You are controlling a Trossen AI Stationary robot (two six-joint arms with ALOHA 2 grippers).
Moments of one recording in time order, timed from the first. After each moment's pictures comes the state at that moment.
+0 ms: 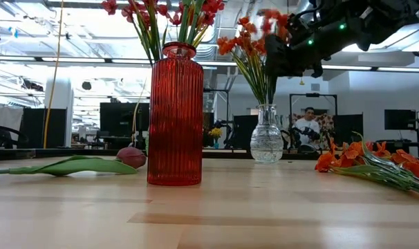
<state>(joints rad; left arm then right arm) -0.38 1.16 1.01 0.22 -0.38 0.22 -0.13 1.25 0.58 0.50 0.78 0.15</state>
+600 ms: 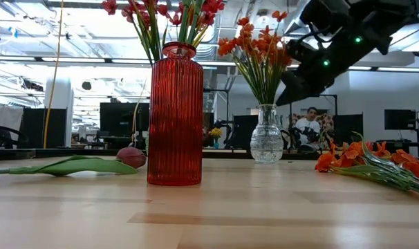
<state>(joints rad) -0.38 1.16 1.01 0.22 -0.38 0.19 -0.05 1.25 0.58 0.06 0.78 0.15</state>
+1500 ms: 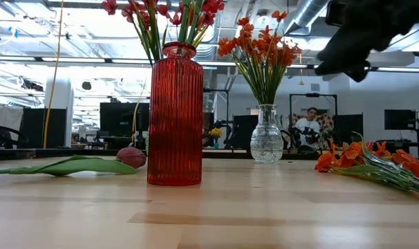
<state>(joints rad) -0.38 1.16 1.01 0.21 -0.38 0.17 0.31 0.94 0.58 -0.22 0.28 0.64</state>
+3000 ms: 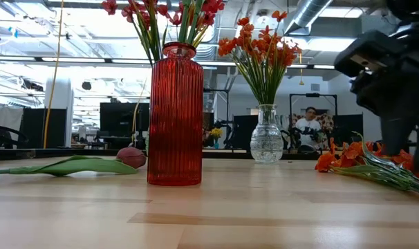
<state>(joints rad) -0.38 0.93 1.01 -0.32 -0.49 0.11 0.52 1.45 0.64 -0.23 0.07 1.98</state>
